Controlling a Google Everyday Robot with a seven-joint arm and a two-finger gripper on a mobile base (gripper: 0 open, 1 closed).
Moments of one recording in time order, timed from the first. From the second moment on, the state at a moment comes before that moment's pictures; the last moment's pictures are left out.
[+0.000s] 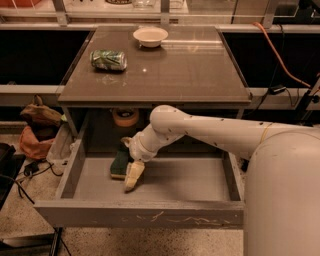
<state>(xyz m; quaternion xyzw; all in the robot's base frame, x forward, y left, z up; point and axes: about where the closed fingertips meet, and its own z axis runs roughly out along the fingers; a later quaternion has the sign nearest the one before) 0.590 0.119 0.594 -0.72 0.60 0.23 0.26</state>
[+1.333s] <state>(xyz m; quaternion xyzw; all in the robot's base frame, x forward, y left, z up) 0.558 -0.012 0.706 -0.66 0.69 0.12 0.27</state>
